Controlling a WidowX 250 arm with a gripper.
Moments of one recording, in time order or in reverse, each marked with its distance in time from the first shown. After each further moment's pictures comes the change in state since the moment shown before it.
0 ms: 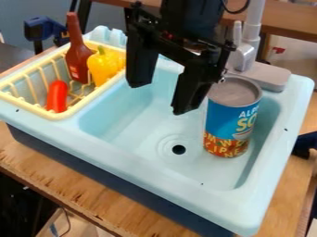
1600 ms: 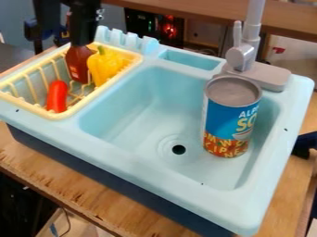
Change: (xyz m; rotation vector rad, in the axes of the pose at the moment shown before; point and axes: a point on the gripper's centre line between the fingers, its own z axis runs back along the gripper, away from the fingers) arm 0.009 0.153 -0.001 0.067 -0.146 0.141
